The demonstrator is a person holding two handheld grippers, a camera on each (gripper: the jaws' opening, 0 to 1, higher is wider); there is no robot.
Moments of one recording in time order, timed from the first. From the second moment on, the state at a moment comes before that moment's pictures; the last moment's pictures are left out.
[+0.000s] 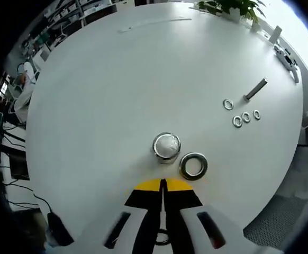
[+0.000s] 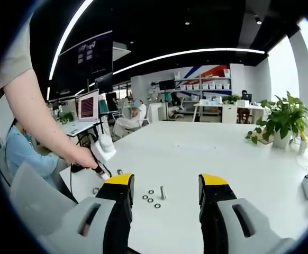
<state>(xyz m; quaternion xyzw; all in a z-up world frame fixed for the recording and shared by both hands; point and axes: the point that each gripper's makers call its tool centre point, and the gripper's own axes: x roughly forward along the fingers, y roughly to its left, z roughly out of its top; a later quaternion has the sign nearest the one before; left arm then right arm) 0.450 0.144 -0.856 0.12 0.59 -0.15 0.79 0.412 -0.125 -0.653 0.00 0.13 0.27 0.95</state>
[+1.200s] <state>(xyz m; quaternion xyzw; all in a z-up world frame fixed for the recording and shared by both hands) 0.440 0.152 -0.860 0.10 0.58 -0.15 0.79 0.412 -0.123 -0.655 -0.01 0.14 0.27 0.95</state>
